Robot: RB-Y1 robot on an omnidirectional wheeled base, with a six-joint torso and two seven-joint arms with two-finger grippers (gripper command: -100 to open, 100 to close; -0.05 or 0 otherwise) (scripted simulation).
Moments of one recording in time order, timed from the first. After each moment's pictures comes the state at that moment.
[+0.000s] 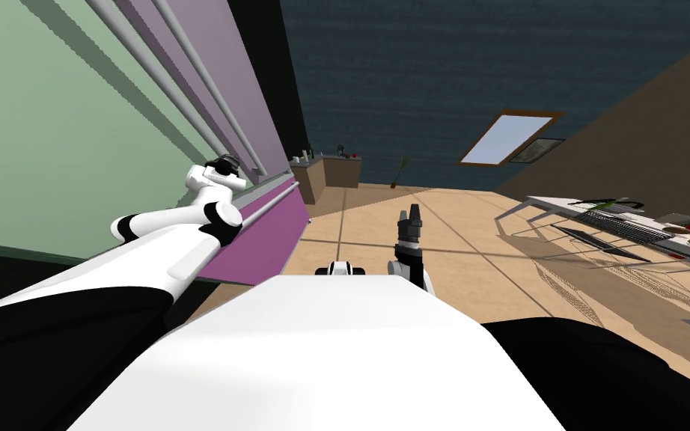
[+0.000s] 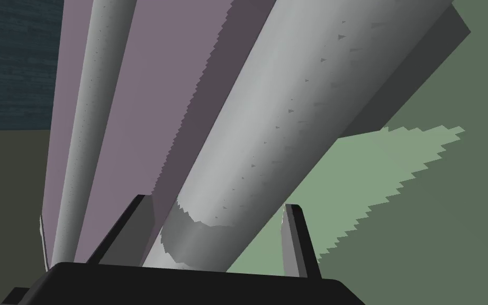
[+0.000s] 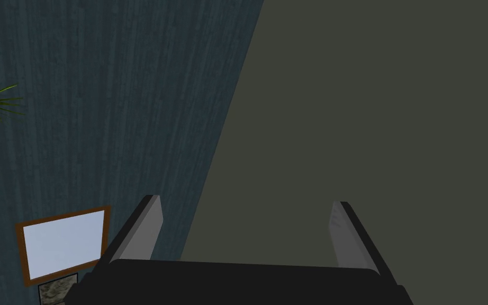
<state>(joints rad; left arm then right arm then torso) -1.08 0.80 0.49 -0.46 -0.68 0.11 -0.44 0.50 0.00 -0.05 -2.22 0.03 -0.49 0.14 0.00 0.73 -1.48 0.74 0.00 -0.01</state>
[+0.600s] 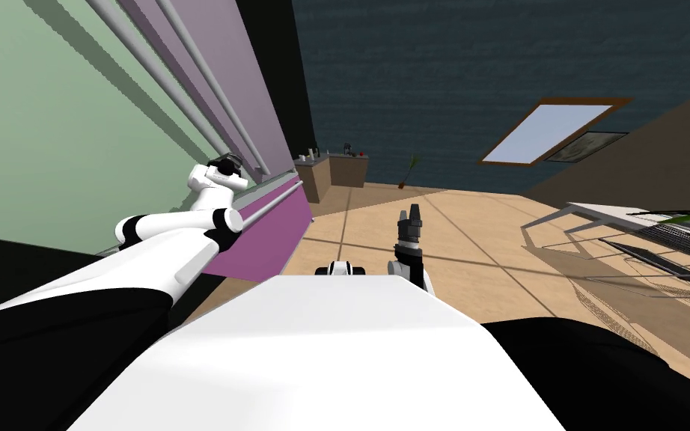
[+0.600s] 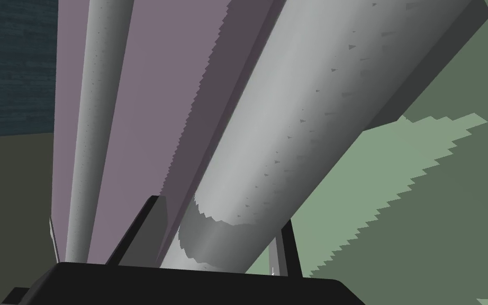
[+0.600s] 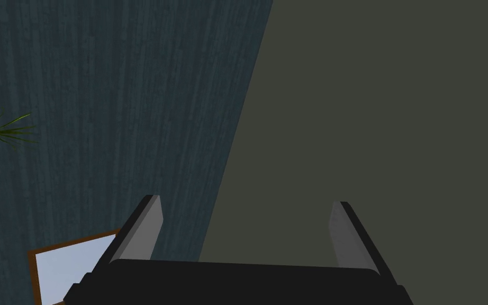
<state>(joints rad) -1.03 0.81 0.35 -0.56 -0.54 0.14 -0.44 0.50 0.00 -0.05 -2.22 0.03 -0.49 0.14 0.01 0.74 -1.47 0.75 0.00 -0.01</state>
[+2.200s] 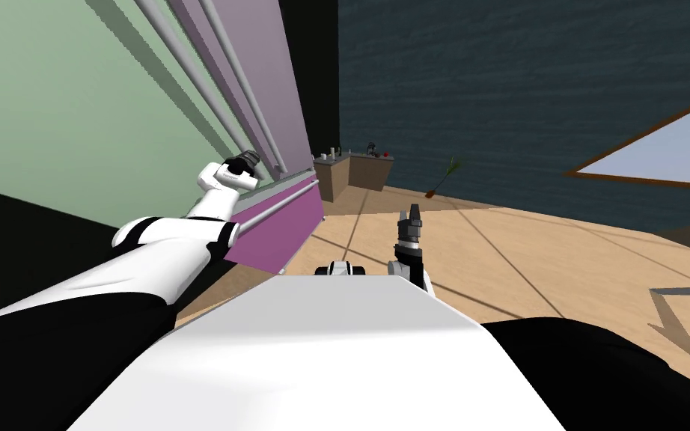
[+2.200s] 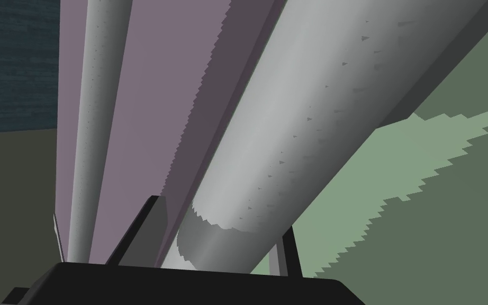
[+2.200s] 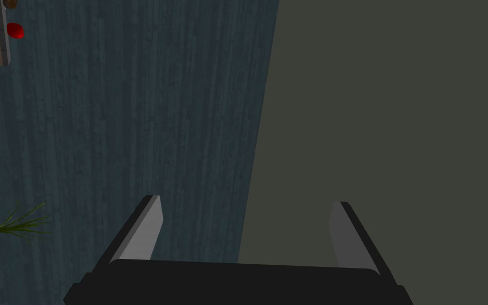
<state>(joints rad) -0.91 0.86 -0.01 -0.85 -0.12 0.21 -0.43 0.50 0.00 -0.05 -2.22 0.03 -0.49 0.14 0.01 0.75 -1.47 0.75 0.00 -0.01</state>
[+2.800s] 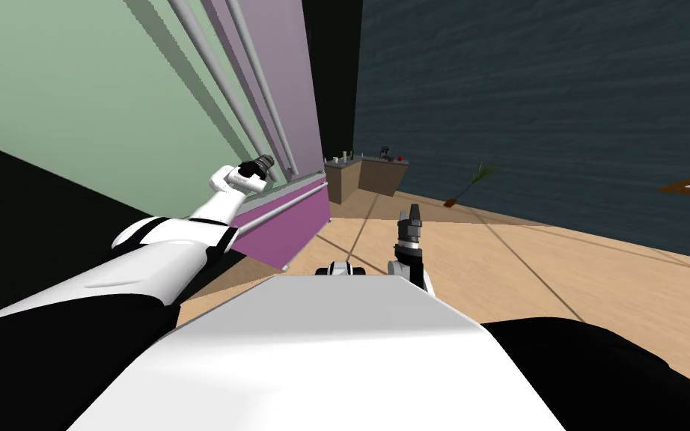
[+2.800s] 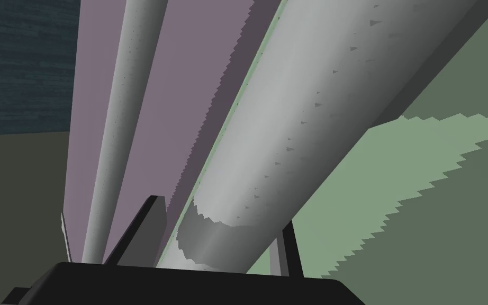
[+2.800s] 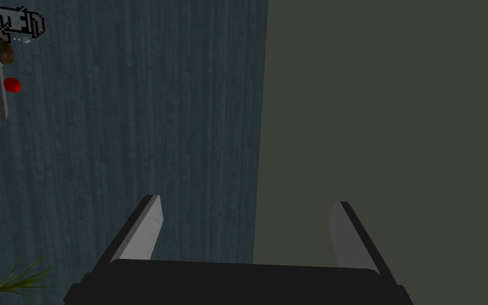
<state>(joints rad) -0.87 0.88 -0.18 -0.97 0.07 0.22 -0.43 0.50 0.00 -0.05 -2.22 0.03 -0.49 0.14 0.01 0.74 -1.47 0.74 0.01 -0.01</state>
